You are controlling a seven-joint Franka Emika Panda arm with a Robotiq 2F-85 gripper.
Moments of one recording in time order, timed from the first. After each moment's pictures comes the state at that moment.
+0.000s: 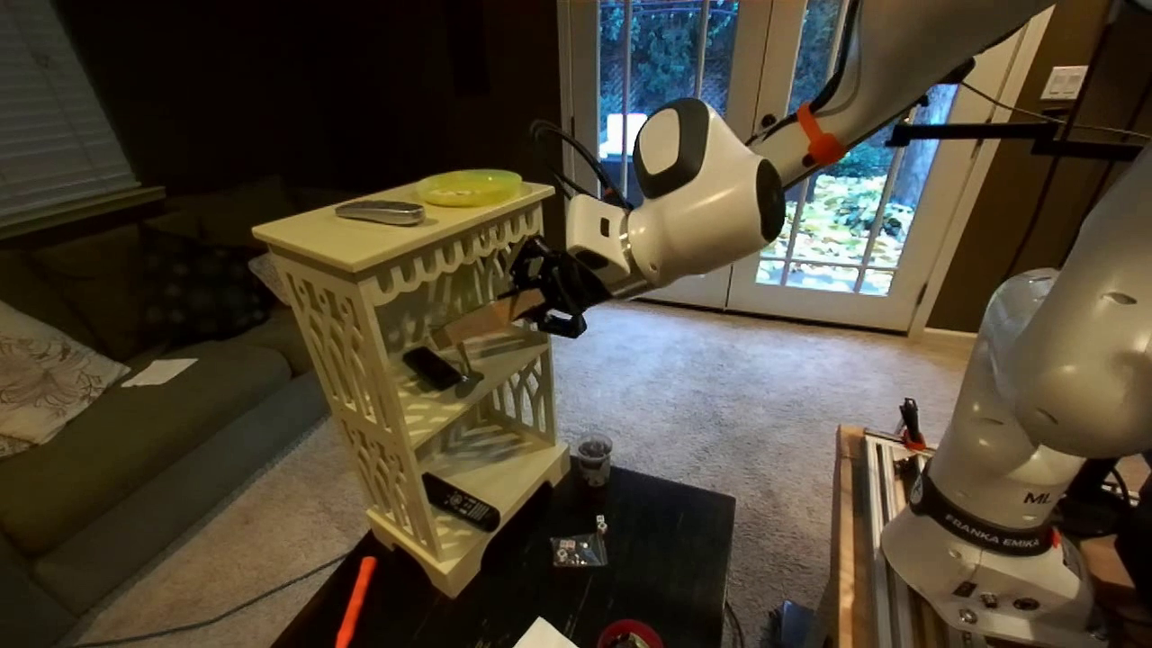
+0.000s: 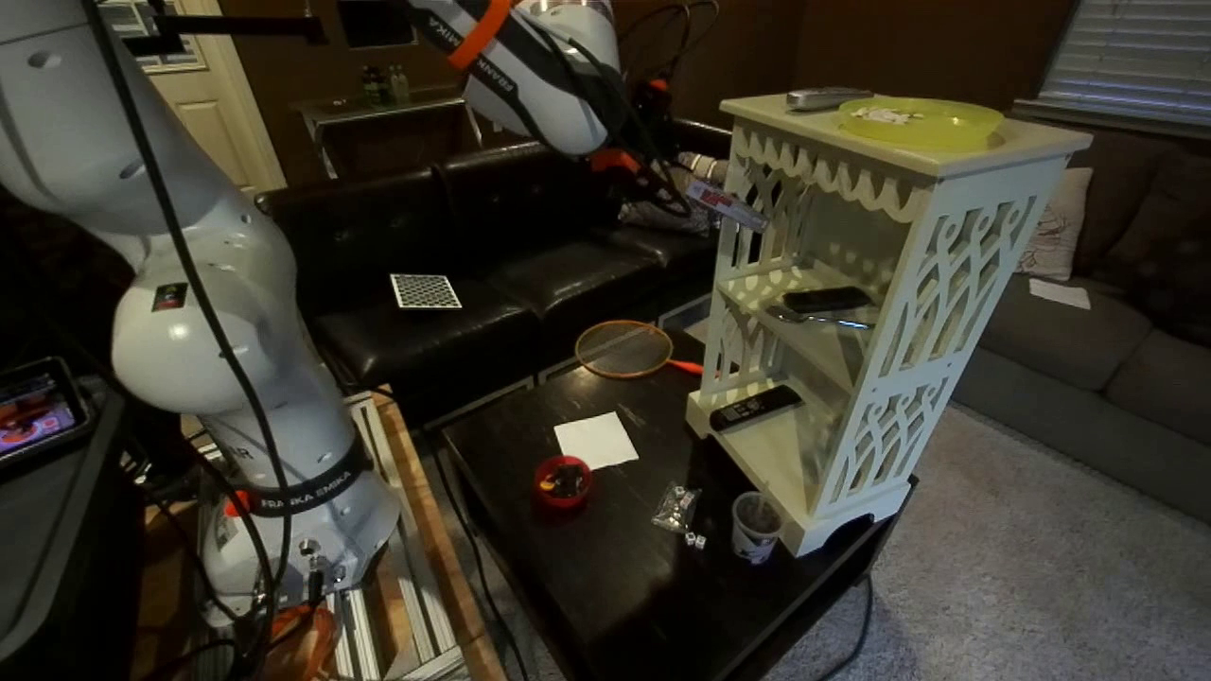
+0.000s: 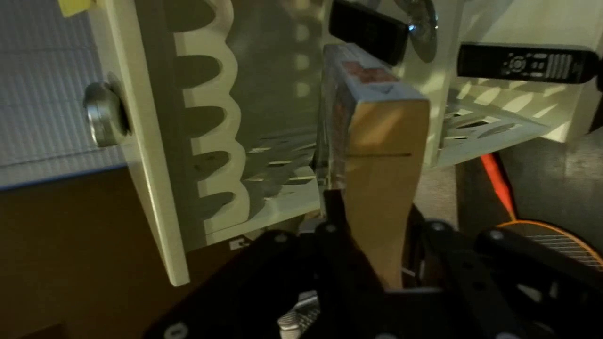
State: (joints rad) arm -0.11 -0.21 0.21 -2.38 -2.34 3.01 0.93
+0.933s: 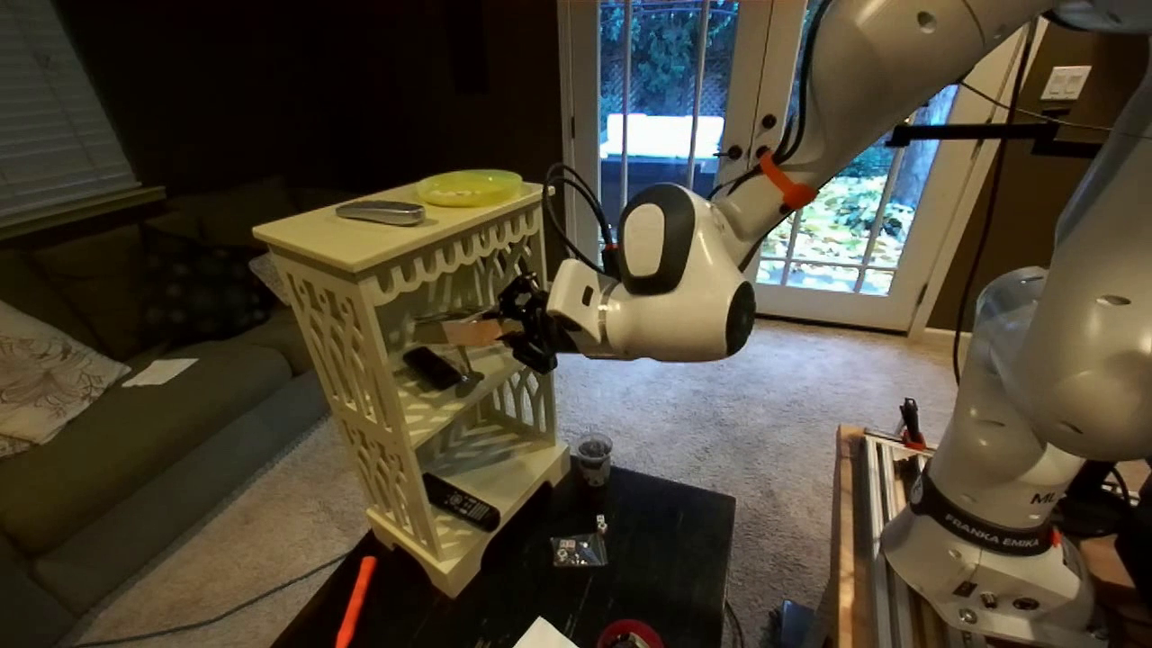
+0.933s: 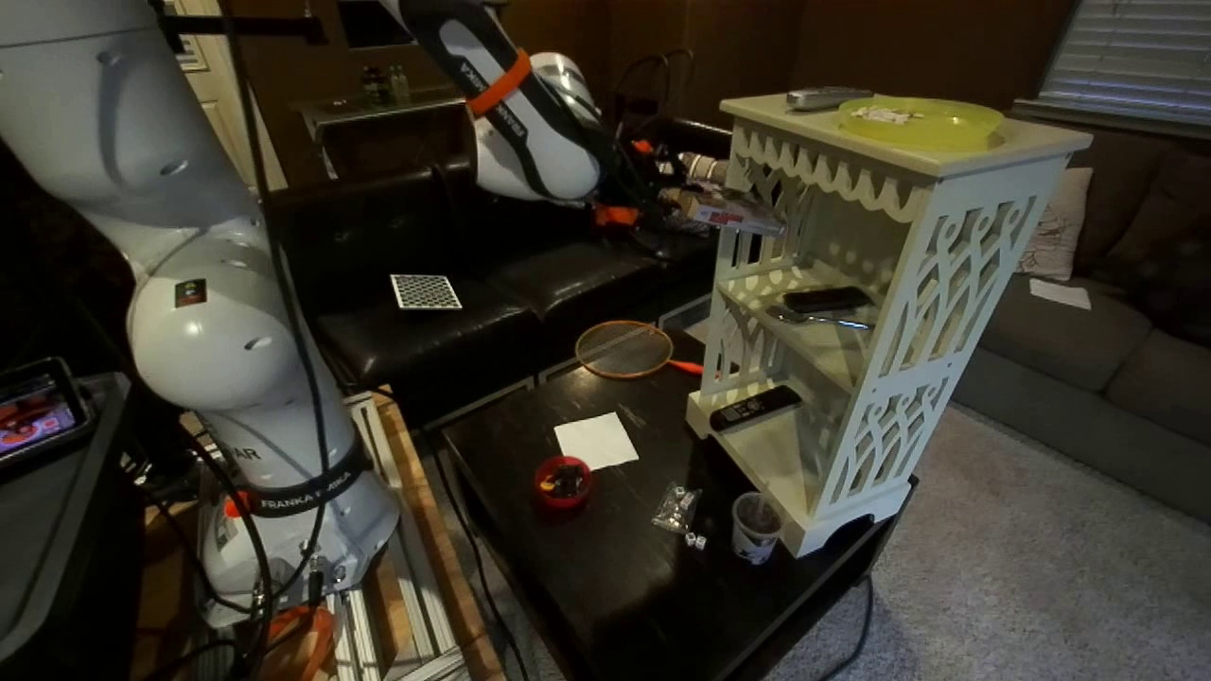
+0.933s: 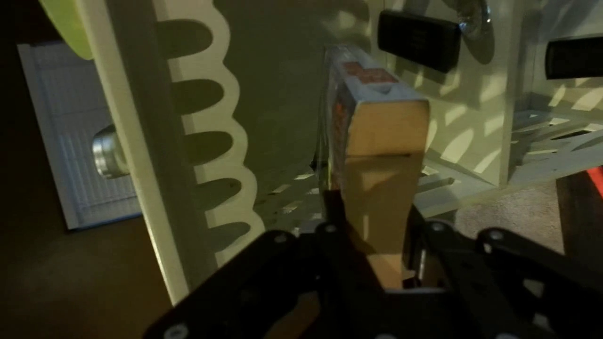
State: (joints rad) arm 0.01 -0.07 0.22 -2.45 -2.49 2.55 1.26
